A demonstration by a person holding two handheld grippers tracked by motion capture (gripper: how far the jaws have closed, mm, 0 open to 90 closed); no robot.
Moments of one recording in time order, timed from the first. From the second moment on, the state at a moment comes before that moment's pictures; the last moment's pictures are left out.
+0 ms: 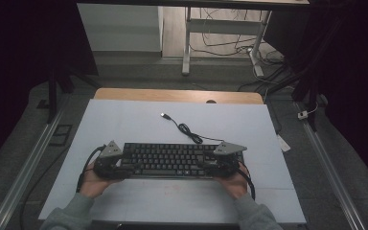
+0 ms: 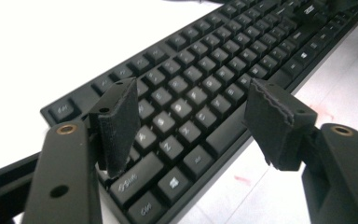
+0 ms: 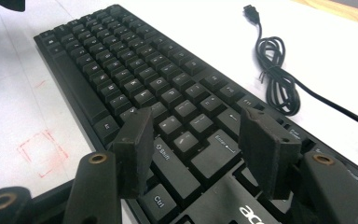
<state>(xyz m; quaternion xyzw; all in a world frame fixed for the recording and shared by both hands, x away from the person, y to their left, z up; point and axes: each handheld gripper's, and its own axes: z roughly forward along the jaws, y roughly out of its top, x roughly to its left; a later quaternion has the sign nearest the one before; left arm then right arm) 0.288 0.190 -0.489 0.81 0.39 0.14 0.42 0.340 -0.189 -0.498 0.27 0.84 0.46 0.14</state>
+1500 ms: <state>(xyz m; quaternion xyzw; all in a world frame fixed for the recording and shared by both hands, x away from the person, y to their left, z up) 0.300 0.128 -0.508 0.87 0.31 0.09 0.38 0.337 -0.192 -0.506 0.27 0.84 0.44 0.14</state>
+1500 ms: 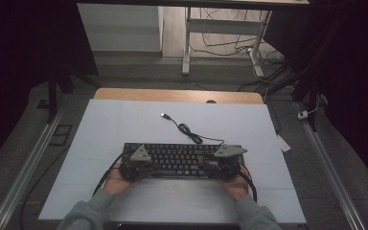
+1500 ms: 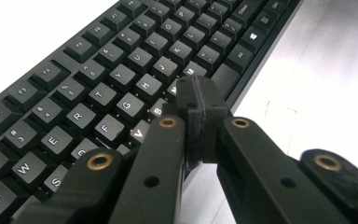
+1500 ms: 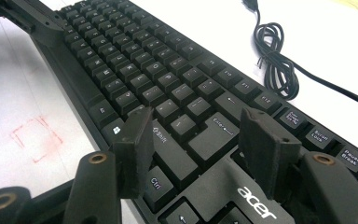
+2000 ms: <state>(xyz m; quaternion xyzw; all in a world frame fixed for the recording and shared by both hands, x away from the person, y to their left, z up) 0.301 0.124 -0.516 0.88 0.30 0.09 0.36 0.338 -0.191 -0.507 0.27 0.85 0.44 0.14</state>
